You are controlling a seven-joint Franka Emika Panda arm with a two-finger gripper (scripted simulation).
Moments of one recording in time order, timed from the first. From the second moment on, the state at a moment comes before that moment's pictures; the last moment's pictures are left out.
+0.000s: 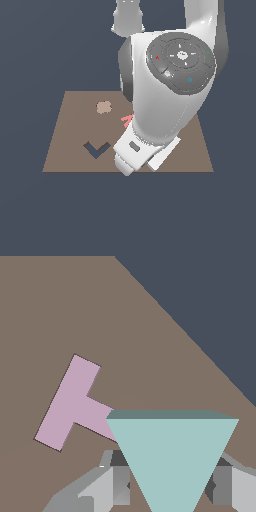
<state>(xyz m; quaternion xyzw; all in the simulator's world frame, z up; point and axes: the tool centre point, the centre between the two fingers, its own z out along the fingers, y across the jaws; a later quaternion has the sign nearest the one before) 0.083 0.052 0.035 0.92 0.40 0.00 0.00</state>
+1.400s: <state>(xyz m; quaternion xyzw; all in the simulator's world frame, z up) -0.018 0.156 0.040 0.63 0.78 0.00 0.00</state>
